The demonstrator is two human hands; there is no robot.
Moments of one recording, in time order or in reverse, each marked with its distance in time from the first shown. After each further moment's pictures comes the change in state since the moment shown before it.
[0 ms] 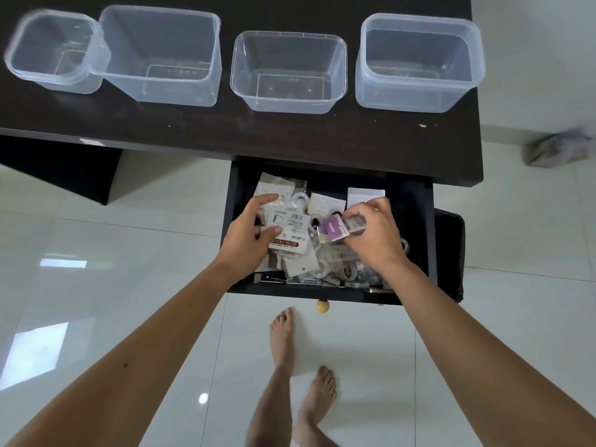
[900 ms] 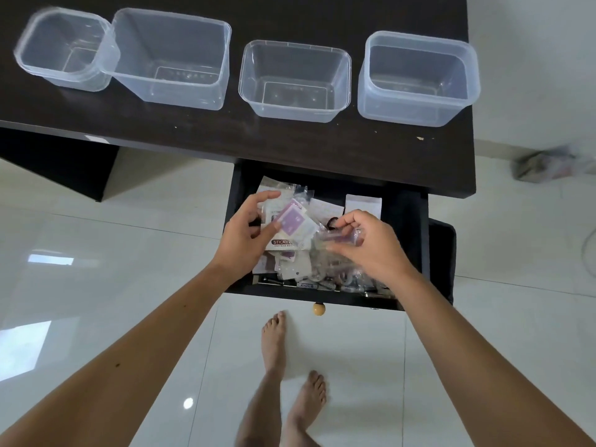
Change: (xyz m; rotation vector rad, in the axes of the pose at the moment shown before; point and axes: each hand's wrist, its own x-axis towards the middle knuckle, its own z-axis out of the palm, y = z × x) left_hand -0.004 0.006 -0.004 -0.157 0.032 0.146; right_hand -0.022 -0.018 -0.025 0.185 -0.147 -0.085
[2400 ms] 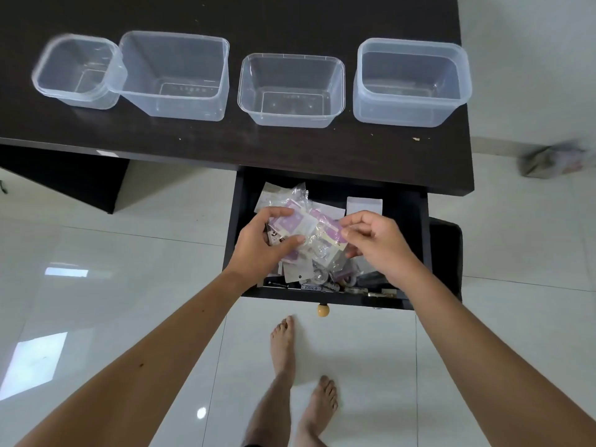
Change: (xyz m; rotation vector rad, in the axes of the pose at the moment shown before) left_hand -0.004 0.007 0.016 0.037 -0.018 -0.086; right_hand 0.000 -0.003 -0.007 0.357 -0.013 0.142
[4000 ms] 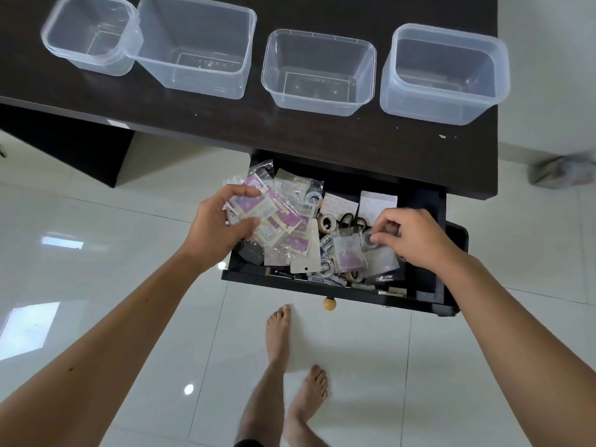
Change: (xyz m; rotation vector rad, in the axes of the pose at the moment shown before) left_hand -0.010 -0.012 -0.077 -0.127 0.078 0.034; right_hand 0.025 0.011 -0.044 -0.736 -0.087 -0.184
